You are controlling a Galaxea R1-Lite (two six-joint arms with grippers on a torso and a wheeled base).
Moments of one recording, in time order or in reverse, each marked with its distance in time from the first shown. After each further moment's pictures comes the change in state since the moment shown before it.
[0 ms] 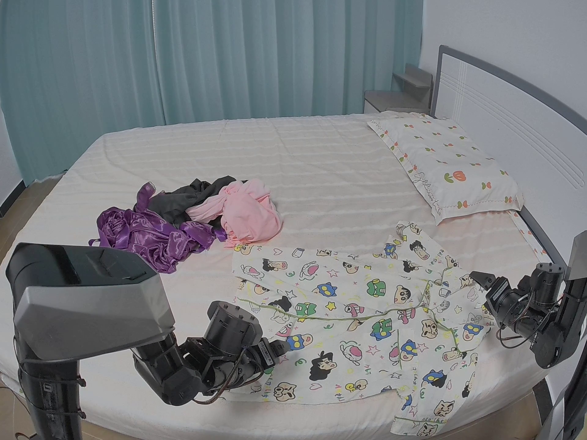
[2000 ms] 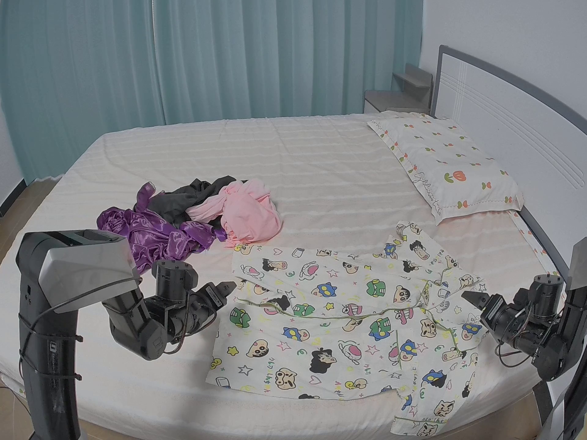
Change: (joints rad) left arm 0.354 0.096 -0.086 -0.246 -0.070 0.129; right arm 0.063 -0.034 0.126 0.000 0.000 -0.082
